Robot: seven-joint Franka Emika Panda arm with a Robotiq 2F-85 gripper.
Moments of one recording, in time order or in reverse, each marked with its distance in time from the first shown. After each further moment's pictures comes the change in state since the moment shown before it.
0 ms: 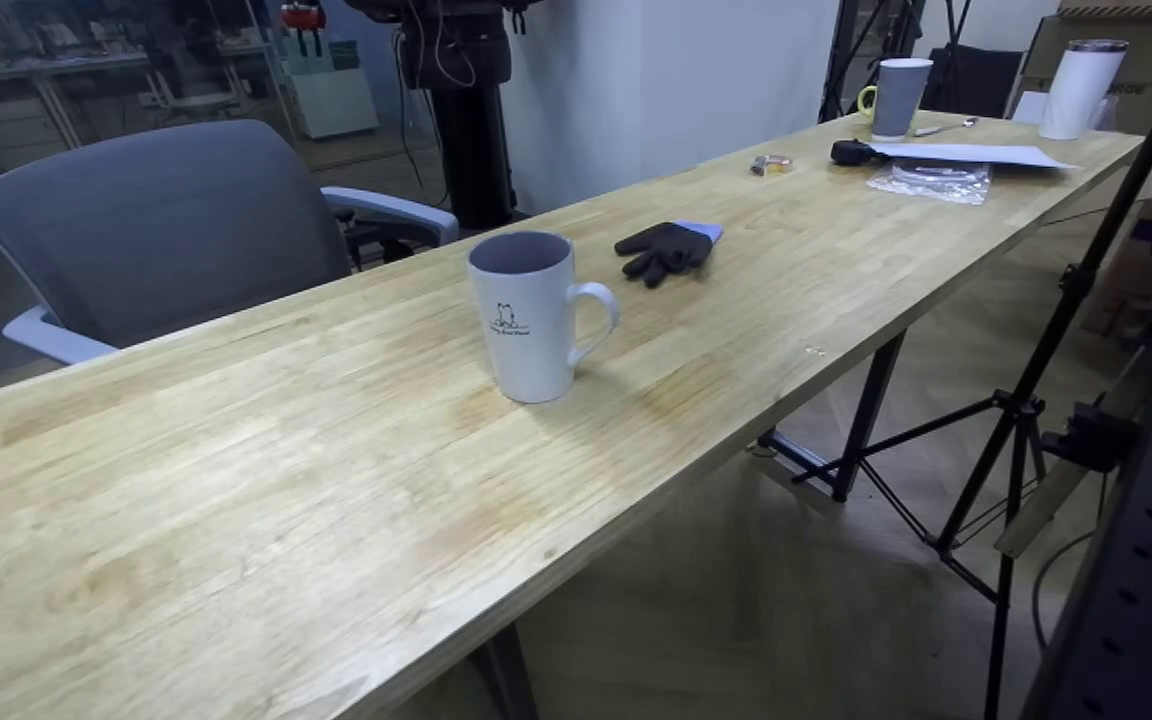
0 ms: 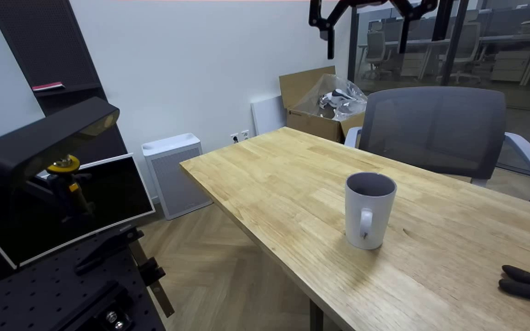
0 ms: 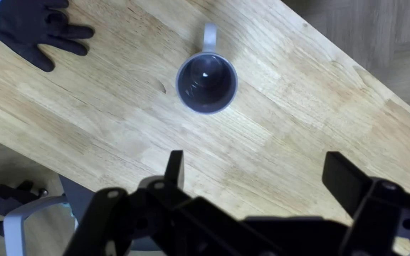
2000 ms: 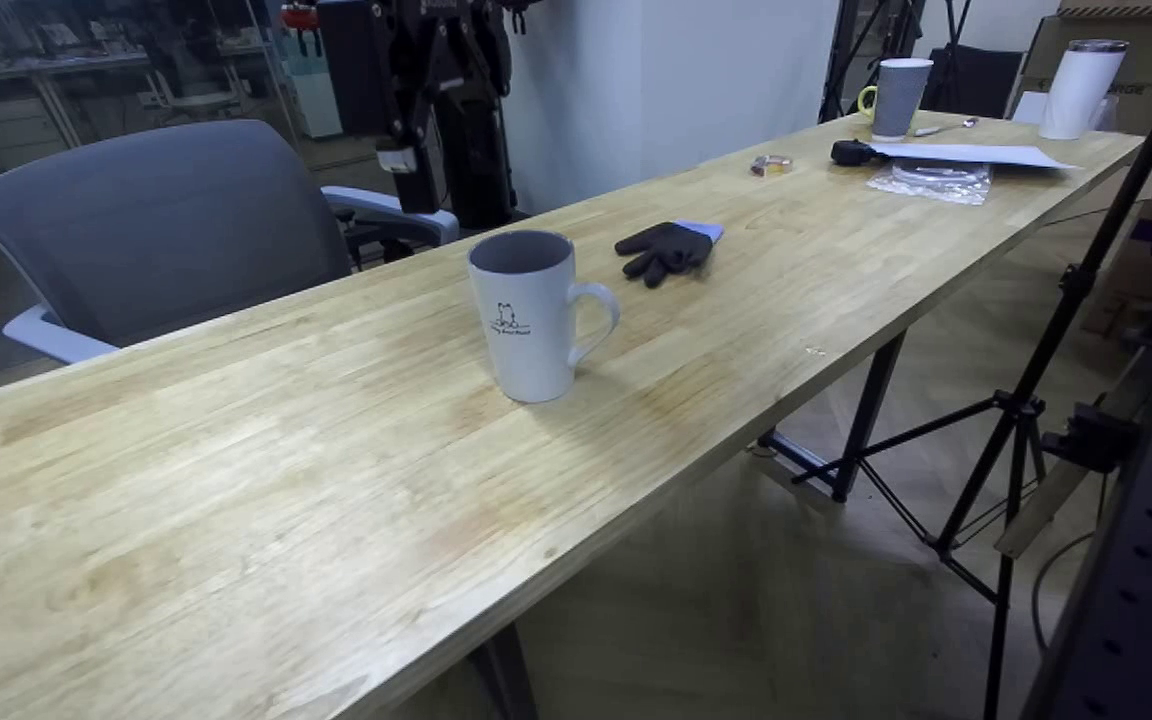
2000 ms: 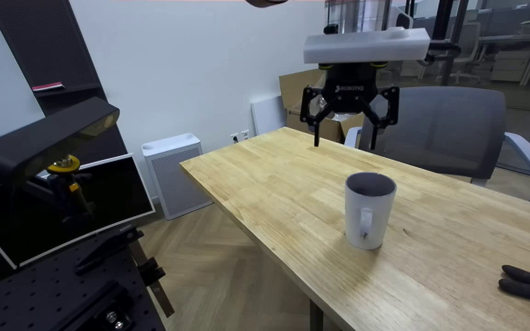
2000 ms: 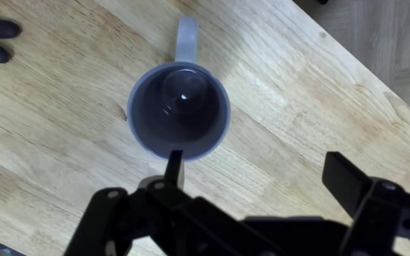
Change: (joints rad) arm -0.004 0.293 0.044 -0.033 -0.008 0.245 0.004
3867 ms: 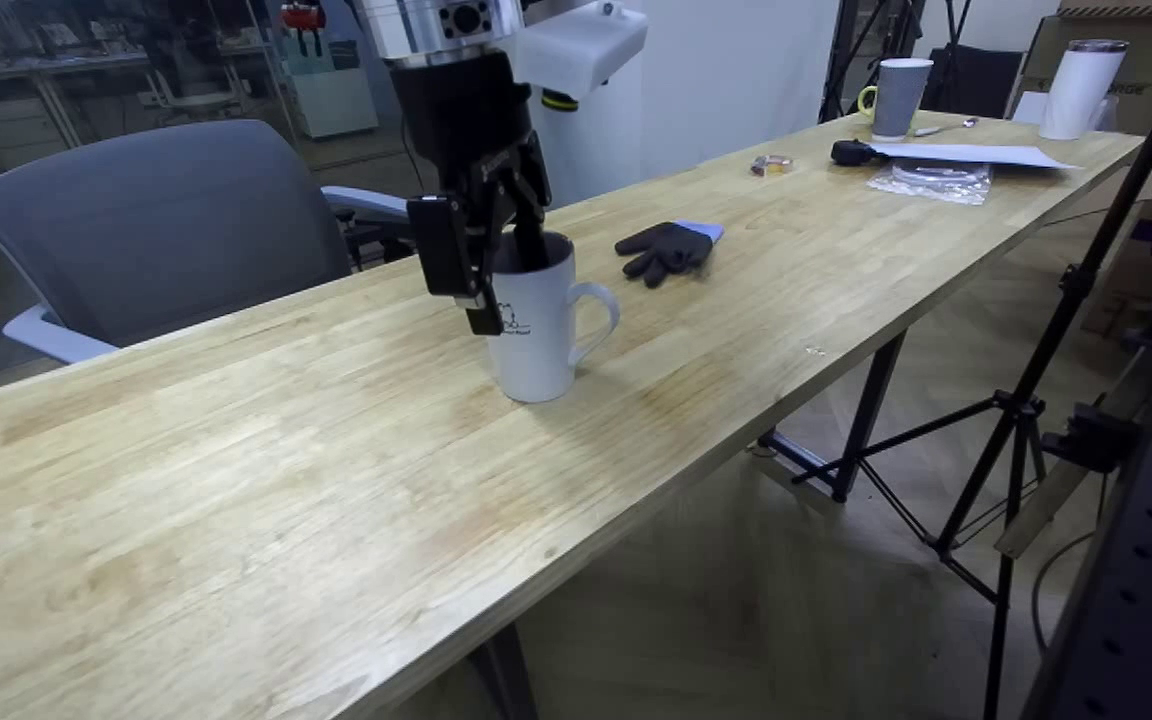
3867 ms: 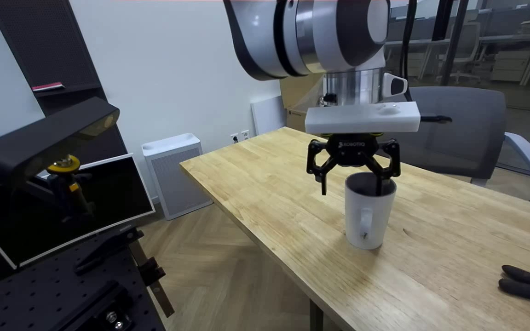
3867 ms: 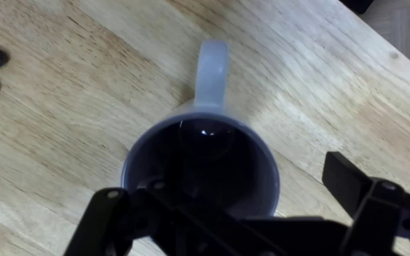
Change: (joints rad) arm -0.008 0.187 -0.024 -0.014 -0.195 0.193 0.165
